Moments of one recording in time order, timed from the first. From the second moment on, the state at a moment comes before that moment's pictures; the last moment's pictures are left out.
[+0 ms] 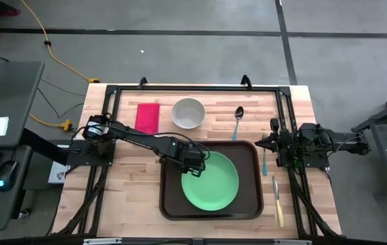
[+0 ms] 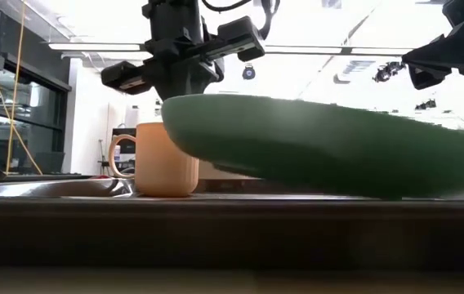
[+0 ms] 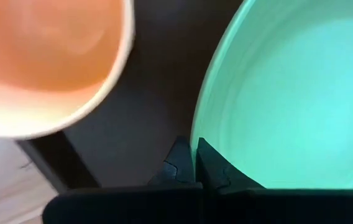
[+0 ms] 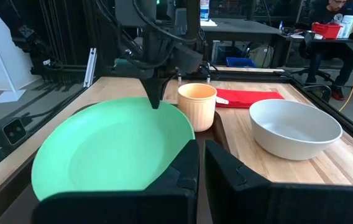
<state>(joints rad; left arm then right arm) -0.20 1.92 1.53 -0.95 -0.01 -1.39 0.05 0.01 0.21 -0.33 -0.02 0.00</state>
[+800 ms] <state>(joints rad) -0.20 1.93 1.53 -1.00 0.05 -1.37 0.05 0.01 0.21 -0.33 -0.01 0.00</state>
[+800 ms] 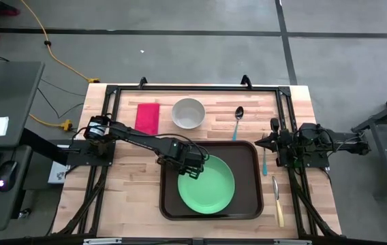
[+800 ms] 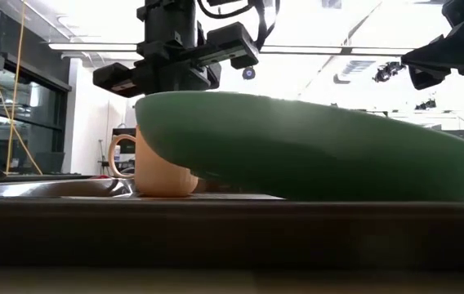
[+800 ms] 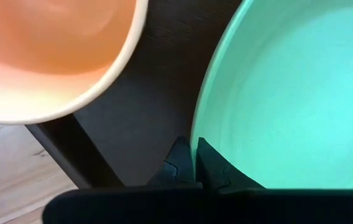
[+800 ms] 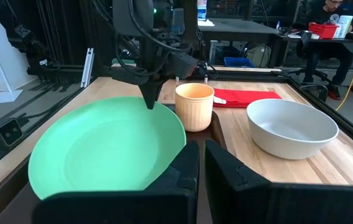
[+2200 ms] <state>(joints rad) -0.20 1.94 1.53 -1.02 0.05 -1.37 0.05 0.01 0.21 -0.33 -0.01 0.00</state>
